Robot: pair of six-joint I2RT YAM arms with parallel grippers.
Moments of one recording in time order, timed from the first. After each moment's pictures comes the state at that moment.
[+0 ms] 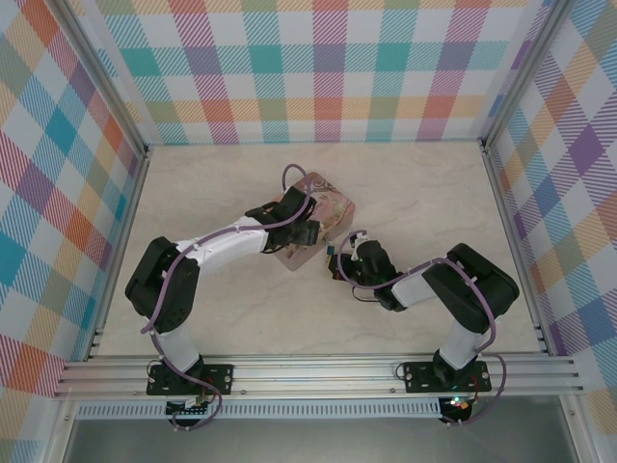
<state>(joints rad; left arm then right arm) -0.69 1.77 1.25 -0.46 -0.26 -0.39 0.68 1.71 0.47 0.73 -0.13 0.80</state>
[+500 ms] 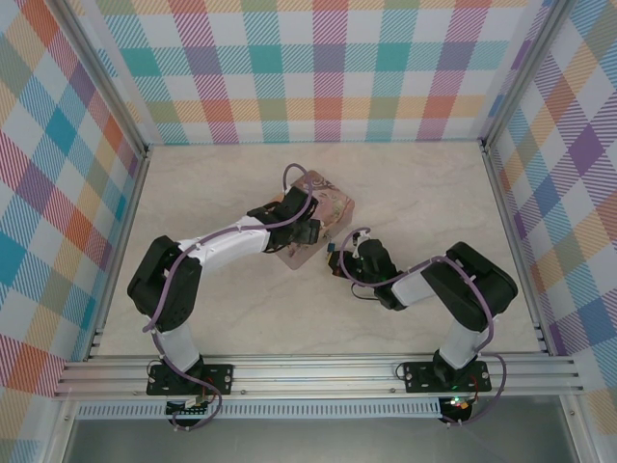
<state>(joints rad) -0.69 1.78 1.25 -0.45 -0.28 -0.40 0.66 1.73 0.47 0.78 -0.13 0.89</state>
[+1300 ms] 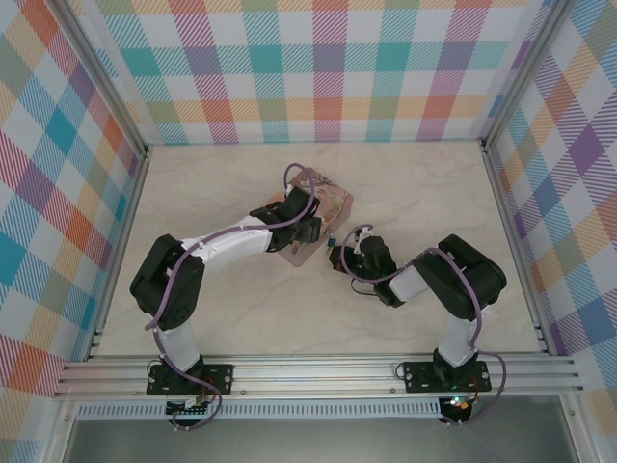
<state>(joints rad) -0.70 1.79 1.26 -0.42 -0.32 -0.42 0.62 1.82 0.50 0.87 -0.15 0.91</state>
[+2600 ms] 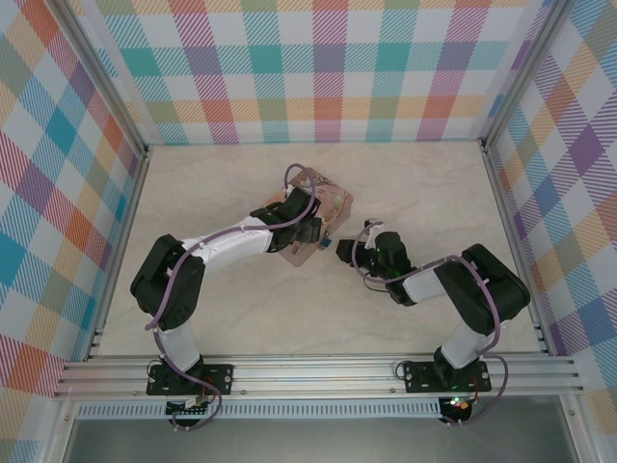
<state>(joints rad) -0.70 1.79 1.26 -0.42 -0.33 -0.42 0.52 1.67 0.44 0.82 -0.22 0.68</state>
